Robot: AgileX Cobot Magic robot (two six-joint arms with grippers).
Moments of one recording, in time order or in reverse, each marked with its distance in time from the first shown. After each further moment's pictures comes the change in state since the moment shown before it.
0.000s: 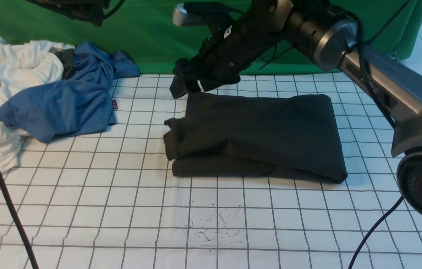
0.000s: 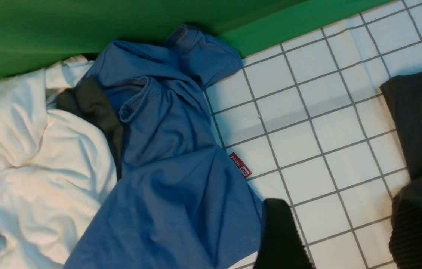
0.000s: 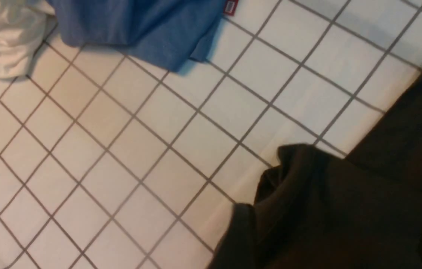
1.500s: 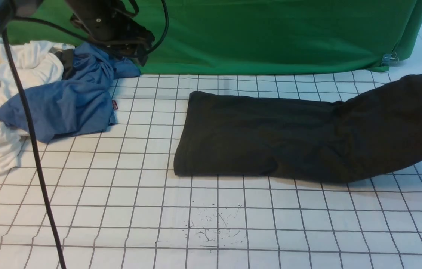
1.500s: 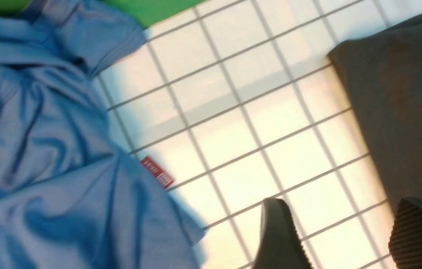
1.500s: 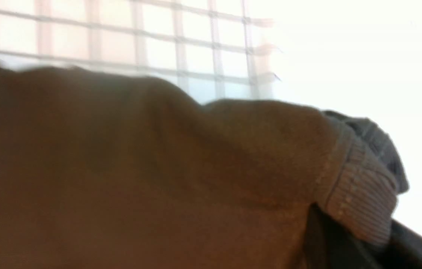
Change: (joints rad) right arm -0.578 -0.604 0.542 -0.710 0.035 0.073; left arm -0.069 0.154 0.000 -0.047 -0.012 0.019
